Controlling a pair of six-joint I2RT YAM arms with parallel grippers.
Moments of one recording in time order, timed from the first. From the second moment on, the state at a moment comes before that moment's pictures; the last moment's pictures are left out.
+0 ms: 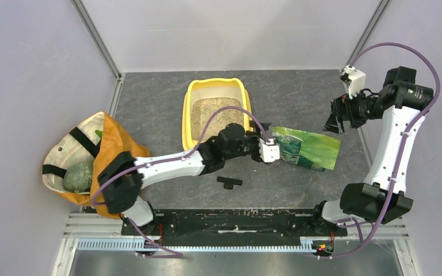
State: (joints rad) left arm -1.05 1.54 1.06 0.27 0.16 0.75; right arm -0.40 1.42 1.79 -1.56 -0.70 -0.79
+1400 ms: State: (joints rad) left arm -1.00 1.89 1.56 0.00 0.33 0.76; right arm -0.40 1.07 1.64 -1.57 -0.68 -1.15
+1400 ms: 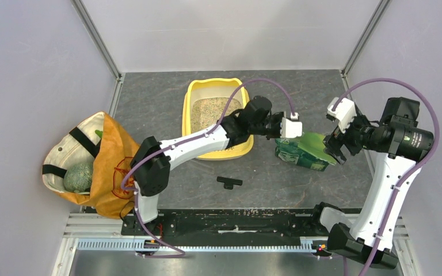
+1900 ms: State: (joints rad) left arm -0.91 2.04 1.88 -0.34 0.58 0.43; right arm -0.40 0.97 1.44 -1.57 -0.79 -1.39
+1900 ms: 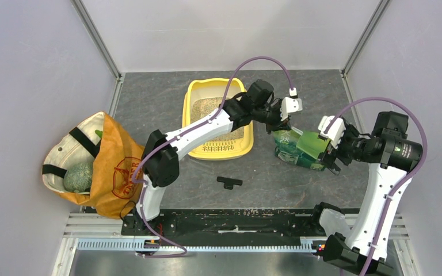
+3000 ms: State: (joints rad) left arm -0.88 2.09 1.96 -0.43 0.69 0.33; right arm -0.40 0.89 1.17 -1.09 -0.69 -1.07
